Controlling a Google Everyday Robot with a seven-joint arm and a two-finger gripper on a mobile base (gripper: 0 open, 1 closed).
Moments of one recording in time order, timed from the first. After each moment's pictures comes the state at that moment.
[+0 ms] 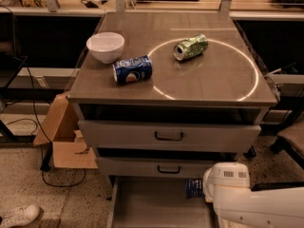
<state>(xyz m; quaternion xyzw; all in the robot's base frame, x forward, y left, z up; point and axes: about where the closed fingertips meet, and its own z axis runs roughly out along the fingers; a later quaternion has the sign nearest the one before) 0.434 -0.205 0.521 -0.65 0.72 -0.18 0.14</state>
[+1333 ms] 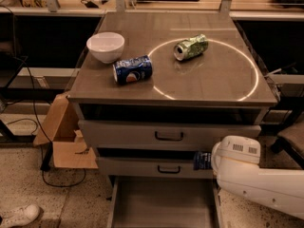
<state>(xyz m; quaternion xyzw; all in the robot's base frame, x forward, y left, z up) 0.497 -0.238 0.599 -0.60 0.74 -0.25 0.17</state>
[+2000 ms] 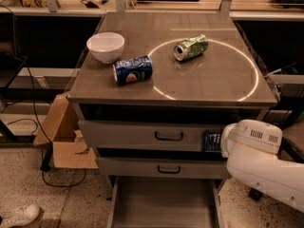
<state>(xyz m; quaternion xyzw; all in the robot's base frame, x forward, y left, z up) 0.518 -0.257 0.680 -0.57 0.73 -0.30 0.21</state>
